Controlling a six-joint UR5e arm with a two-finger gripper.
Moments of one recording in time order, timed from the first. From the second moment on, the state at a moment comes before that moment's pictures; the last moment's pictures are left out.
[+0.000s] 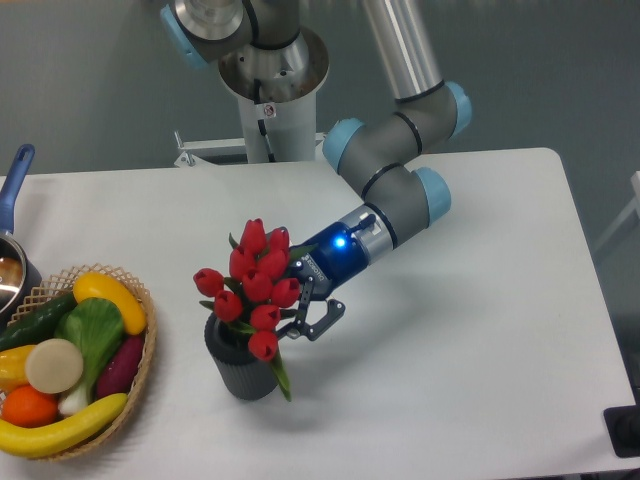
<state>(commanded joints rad) 2.63 -1.98 -1.94 -0.73 0.17 1.47</state>
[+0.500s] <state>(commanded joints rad) 2.67 -1.88 -1.87 -0.73 0.38 1.46</state>
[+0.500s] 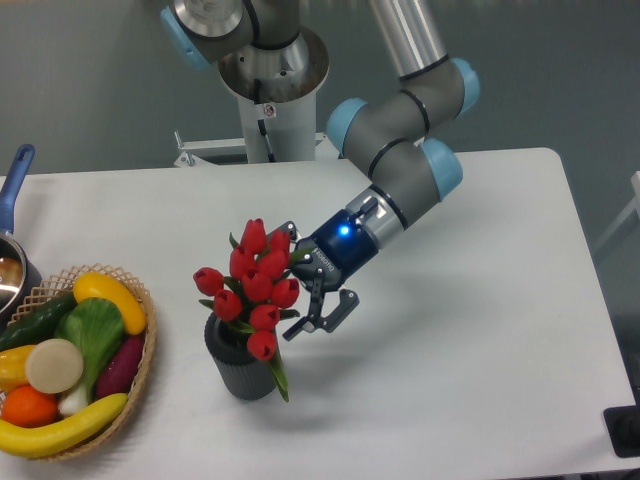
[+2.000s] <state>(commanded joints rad) 2.88 -1.55 -1.74 -1.02 1.21 1.78</state>
